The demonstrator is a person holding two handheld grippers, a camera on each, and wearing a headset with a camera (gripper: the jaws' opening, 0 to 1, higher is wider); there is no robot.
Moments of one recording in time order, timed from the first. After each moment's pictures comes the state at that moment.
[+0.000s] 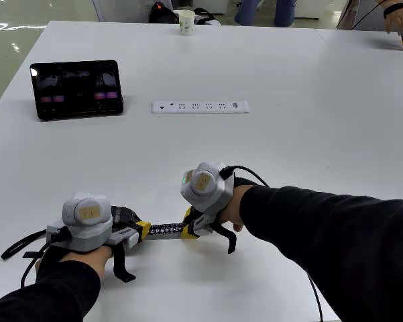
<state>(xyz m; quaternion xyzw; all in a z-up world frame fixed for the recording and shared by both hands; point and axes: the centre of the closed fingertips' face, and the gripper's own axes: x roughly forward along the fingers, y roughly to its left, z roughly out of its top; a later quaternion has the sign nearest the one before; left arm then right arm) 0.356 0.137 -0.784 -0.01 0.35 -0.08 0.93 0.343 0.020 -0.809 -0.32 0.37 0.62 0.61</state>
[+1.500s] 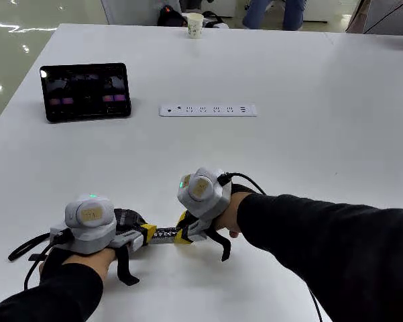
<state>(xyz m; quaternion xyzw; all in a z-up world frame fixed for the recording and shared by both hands) 0.357 0.138 -0.784 -0.03 0.35 -0.09 0.93 0.340 0.046 -0.810 -0.30 0.36 0.64 0.61</state>
